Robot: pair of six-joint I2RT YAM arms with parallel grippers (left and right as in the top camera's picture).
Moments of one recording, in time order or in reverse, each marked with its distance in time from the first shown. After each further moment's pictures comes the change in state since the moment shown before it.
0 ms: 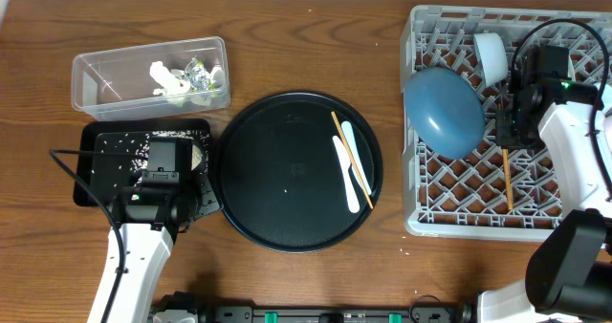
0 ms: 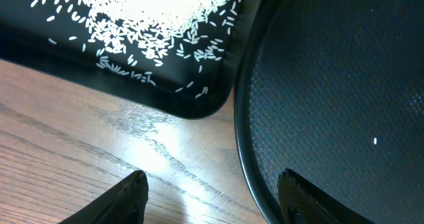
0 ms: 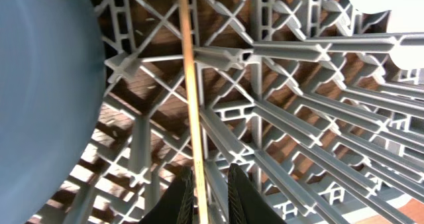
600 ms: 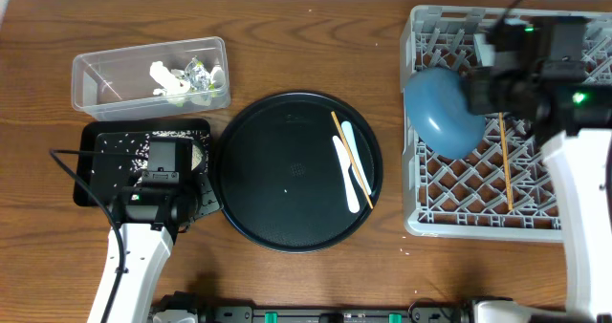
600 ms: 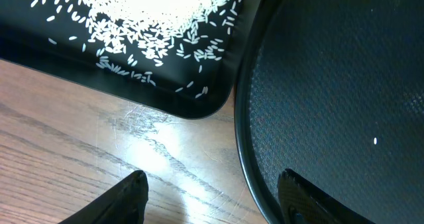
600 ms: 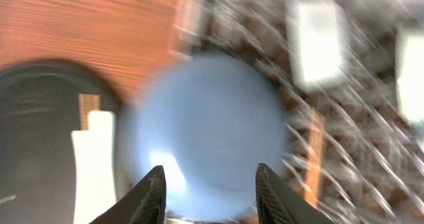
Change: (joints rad) left arm 0.000 0.000 0.000 0.000 0.000 0.000; right arm 0.227 -0.244 0.185 0.014 -0.398 0.038
